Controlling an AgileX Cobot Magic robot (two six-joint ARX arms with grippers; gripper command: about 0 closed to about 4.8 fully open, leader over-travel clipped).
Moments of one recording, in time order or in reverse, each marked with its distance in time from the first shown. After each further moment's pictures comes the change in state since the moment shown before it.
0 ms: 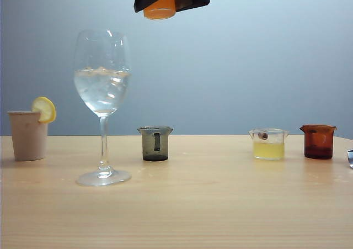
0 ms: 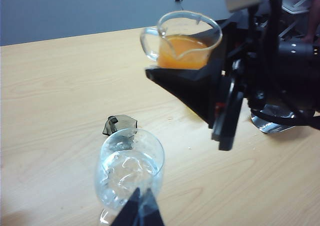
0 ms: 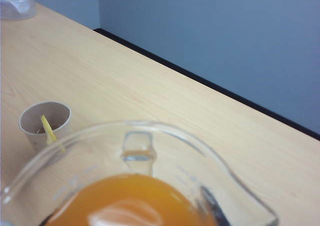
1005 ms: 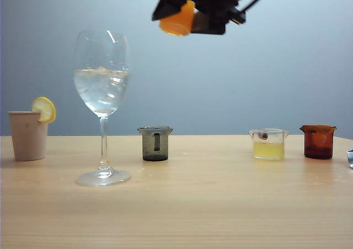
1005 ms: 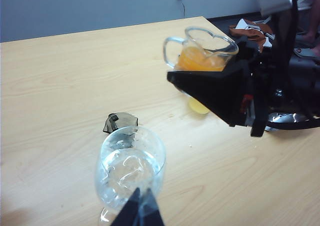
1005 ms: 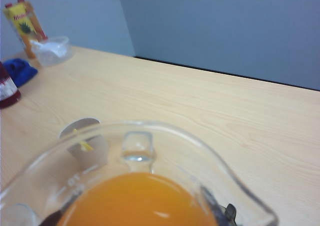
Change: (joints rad) left arm 0.000 0.013 0.000 0.000 -0.001 0.000; right arm -0.111 -0.057 -0.212 0.232 -0.210 0.262
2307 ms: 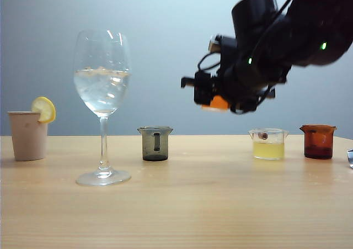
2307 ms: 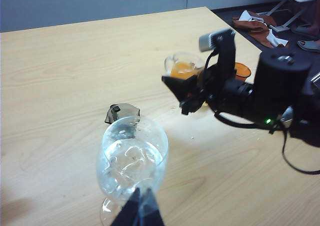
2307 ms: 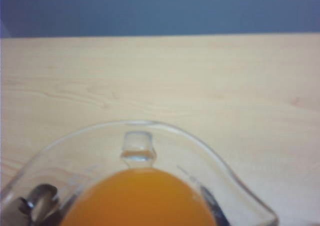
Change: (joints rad) left arm 0.000 0.001 0.000 -0.031 -0.004 0.000; right arm -0.165 0.351 -0.063 0.321 0.227 0.027
